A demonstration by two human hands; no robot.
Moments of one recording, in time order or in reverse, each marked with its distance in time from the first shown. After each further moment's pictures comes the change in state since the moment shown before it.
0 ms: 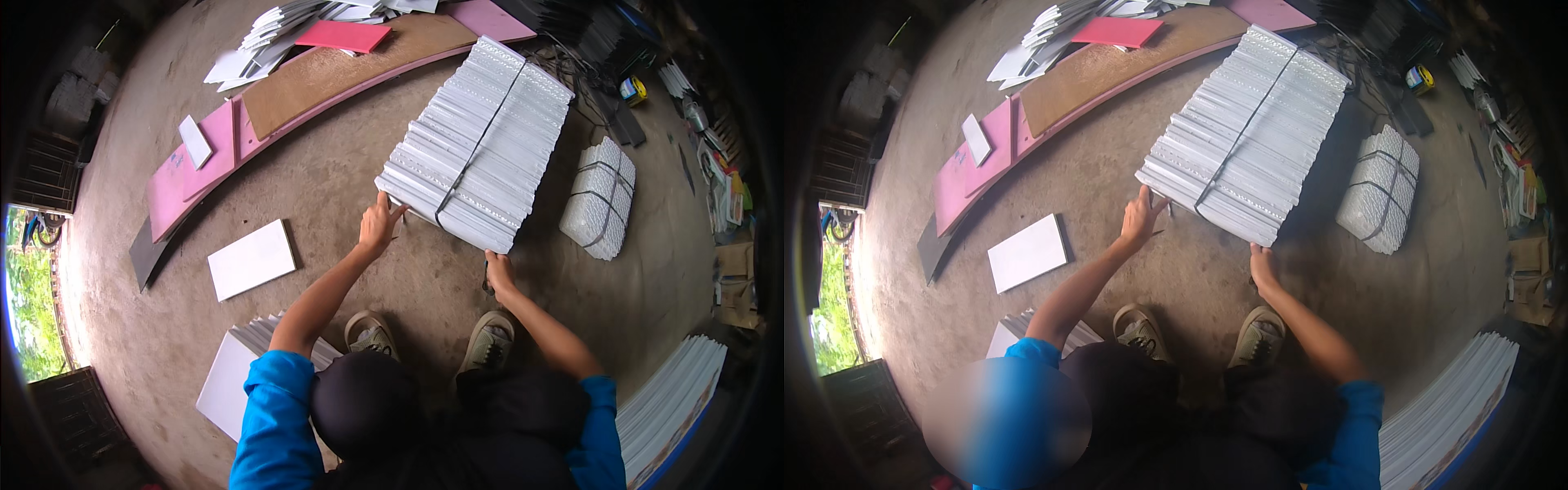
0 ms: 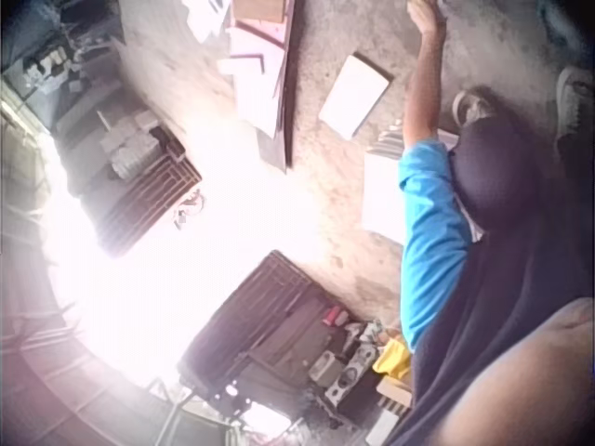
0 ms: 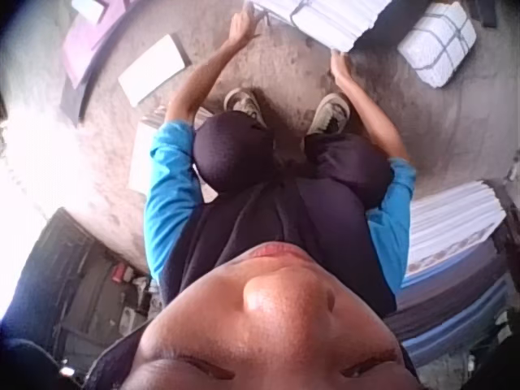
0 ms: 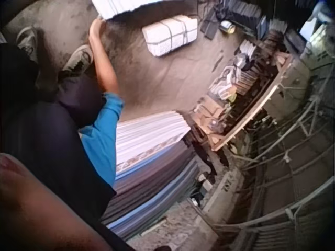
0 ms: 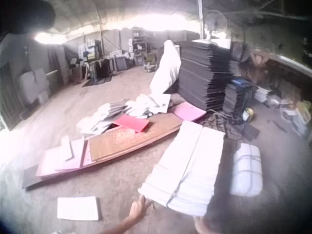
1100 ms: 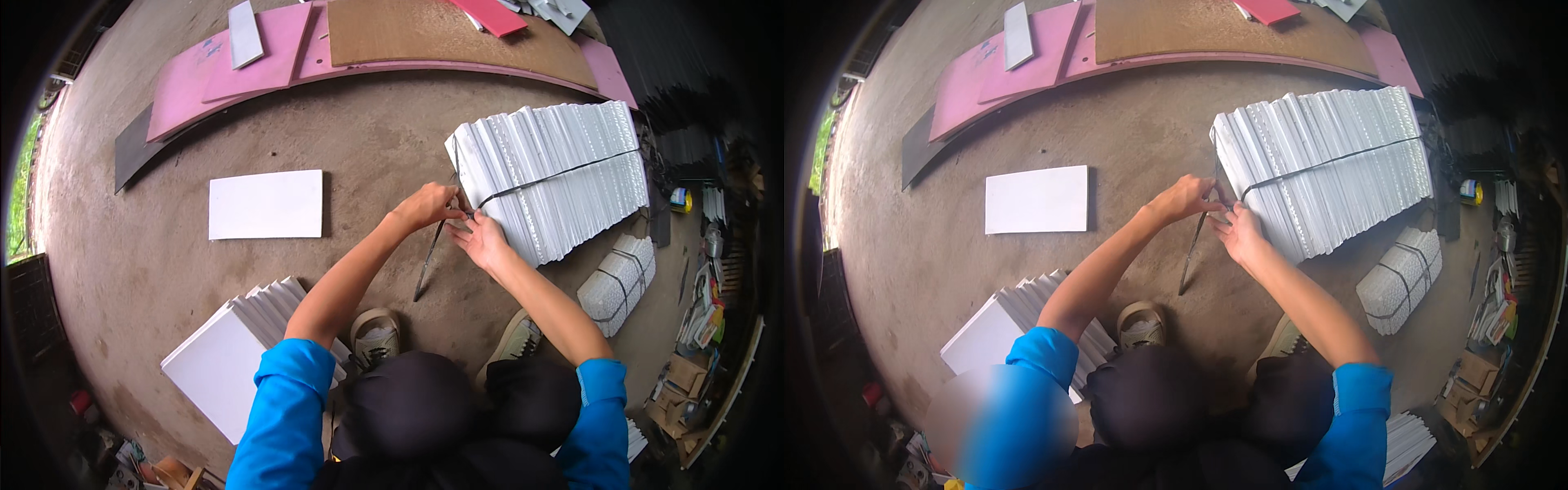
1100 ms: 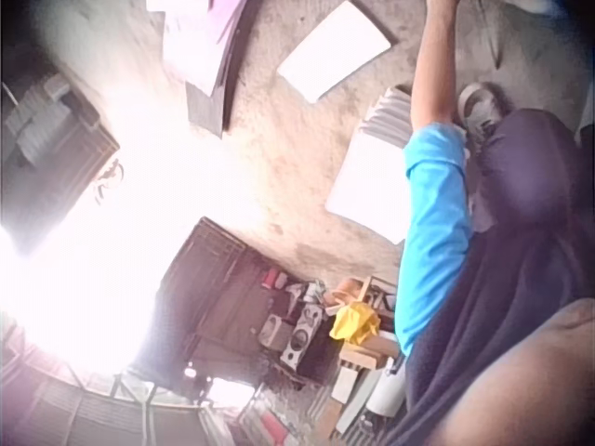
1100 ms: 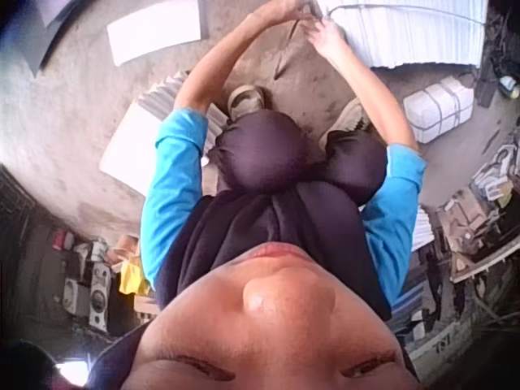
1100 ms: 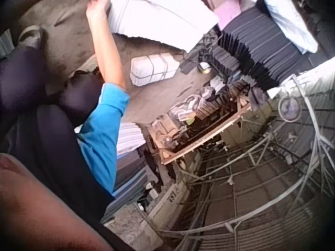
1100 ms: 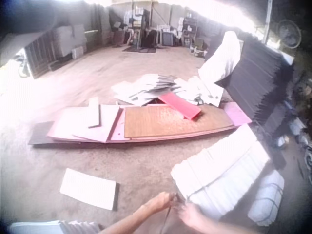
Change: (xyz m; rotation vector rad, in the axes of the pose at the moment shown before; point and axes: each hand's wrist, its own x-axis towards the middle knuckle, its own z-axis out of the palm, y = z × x) left_hand 0.039 -0.033 -0.044 -0.427 -0.267 0.189; right_hand 0.014 -0.189 0.095 0.709 -0.590 0.453
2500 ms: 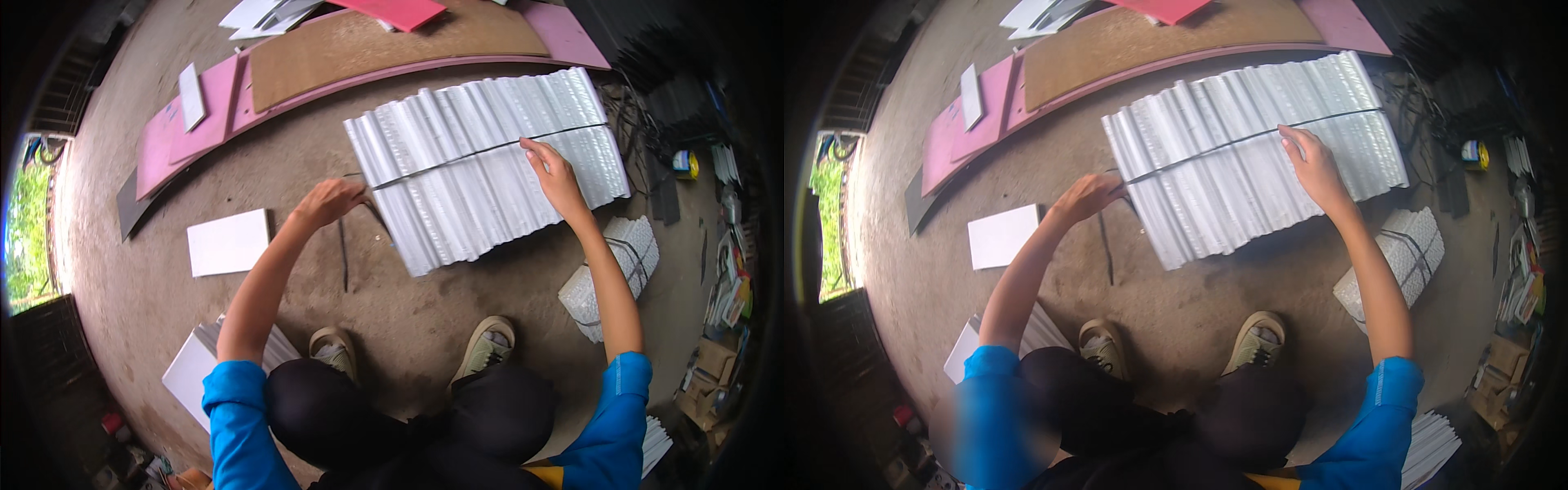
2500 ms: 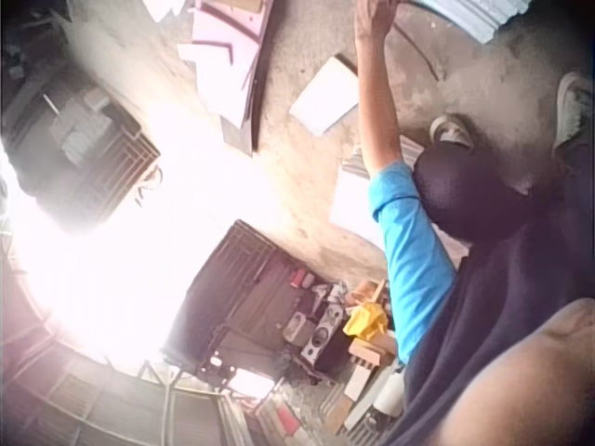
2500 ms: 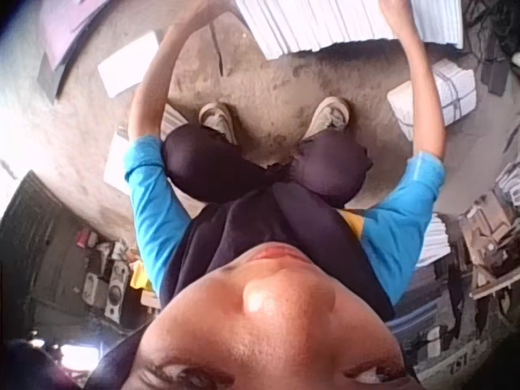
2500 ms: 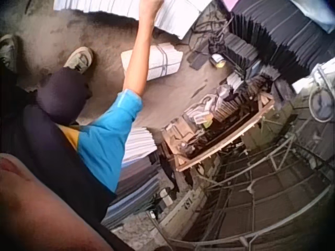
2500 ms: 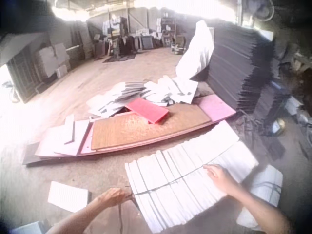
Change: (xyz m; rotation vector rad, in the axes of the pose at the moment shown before) left_hand 0.034 0.006 -0.039 0.611 -0.143 -0.101; right_hand -0.020 -0.224 -0.153 -1.303 0.011 -1.235
